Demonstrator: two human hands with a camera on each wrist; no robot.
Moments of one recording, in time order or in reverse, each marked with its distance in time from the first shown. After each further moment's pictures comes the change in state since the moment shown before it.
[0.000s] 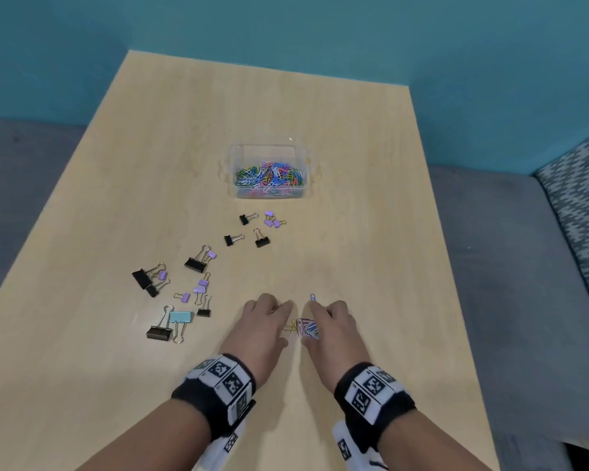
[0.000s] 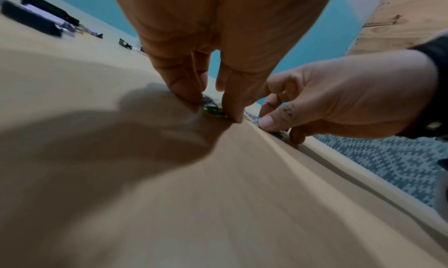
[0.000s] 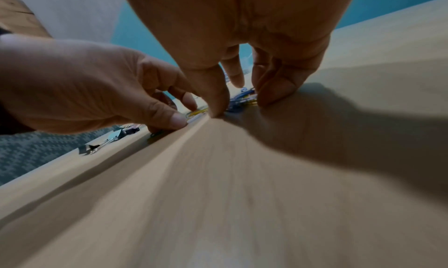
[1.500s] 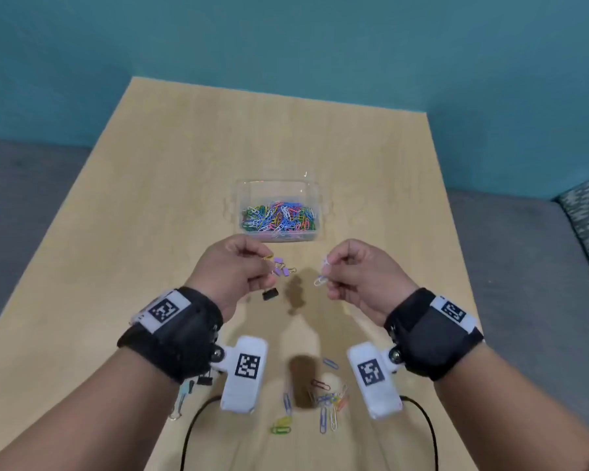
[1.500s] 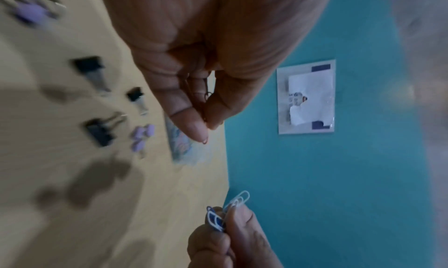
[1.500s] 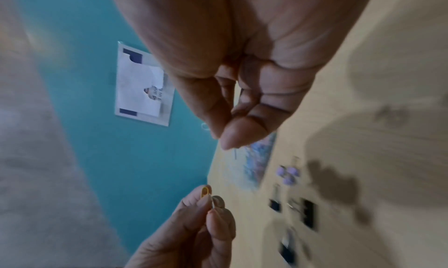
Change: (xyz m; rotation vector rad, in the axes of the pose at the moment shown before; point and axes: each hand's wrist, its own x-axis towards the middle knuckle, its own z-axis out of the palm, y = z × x) left_hand 0.110 -0.027 -0.150 -1.391 0.224 -0.414; right_hand 0.138 -0.048 -0.134 1.157 -0.149 0.151
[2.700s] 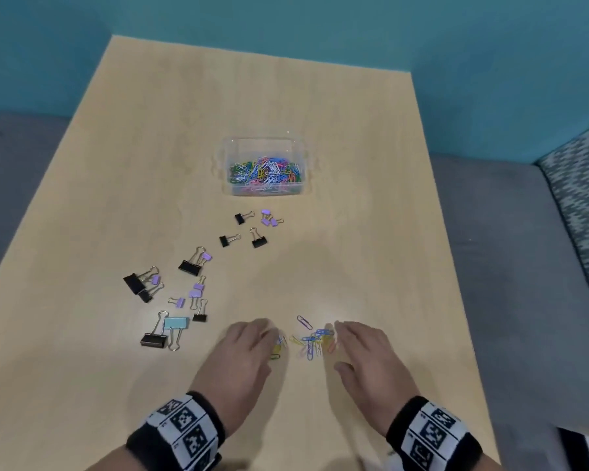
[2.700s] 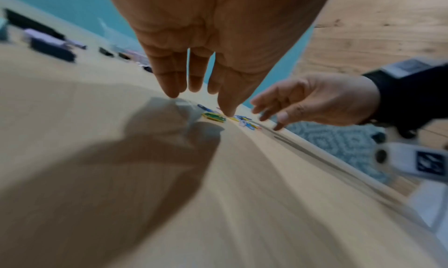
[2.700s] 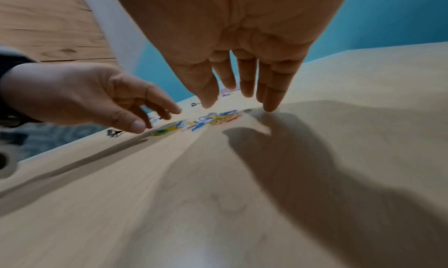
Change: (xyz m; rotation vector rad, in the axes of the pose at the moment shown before) left_hand -0.120 -0.173 -0.030 1.420 -0.304 0.691; right_hand -0.145 0.177 -0.039 -1.254 0.065 -0.380
